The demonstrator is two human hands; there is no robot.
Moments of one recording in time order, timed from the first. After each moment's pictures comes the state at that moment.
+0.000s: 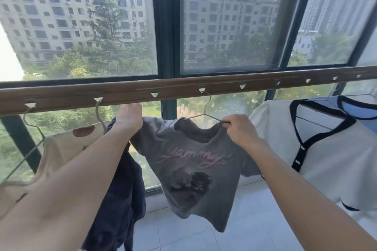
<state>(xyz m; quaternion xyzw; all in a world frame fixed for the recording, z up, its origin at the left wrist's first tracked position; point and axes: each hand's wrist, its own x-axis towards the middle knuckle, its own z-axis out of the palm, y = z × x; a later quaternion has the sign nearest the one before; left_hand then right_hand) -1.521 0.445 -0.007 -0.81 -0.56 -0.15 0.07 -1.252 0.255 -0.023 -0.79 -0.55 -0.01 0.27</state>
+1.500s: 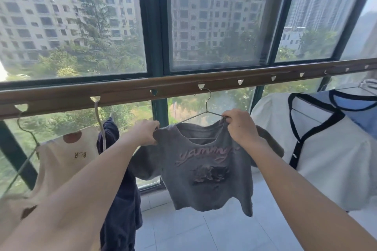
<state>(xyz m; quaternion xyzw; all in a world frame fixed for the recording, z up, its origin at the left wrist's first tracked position) -1.483 0.425 -0.051 -0.92 -0.39 -0.01 -0.05 -1.238 0.227 -0.026 -0.79 -0.53 -0.10 0.31</state>
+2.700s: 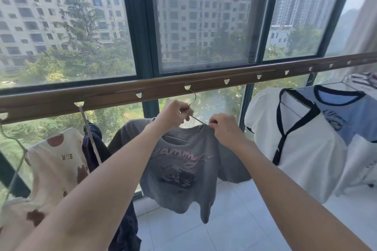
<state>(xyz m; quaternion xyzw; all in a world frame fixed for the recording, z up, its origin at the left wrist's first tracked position) -1.387 0.362 0.000 -0.90 -0.23 -0.28 -0.24 -1.237 0.228 -0.038 -0.77 -0.55 -0.03 0.31</state>
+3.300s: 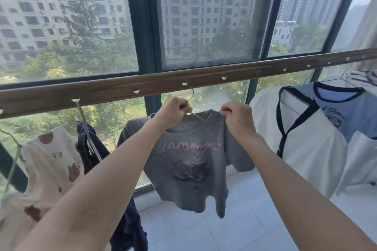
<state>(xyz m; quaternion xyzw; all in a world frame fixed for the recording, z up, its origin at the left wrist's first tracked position) -1.398 0.375 -0.001 -0.89 -0.26 -0.27 -0.24 -1.233 0.229 -0.023 -0.74 -0.50 -0.13 0.43</state>
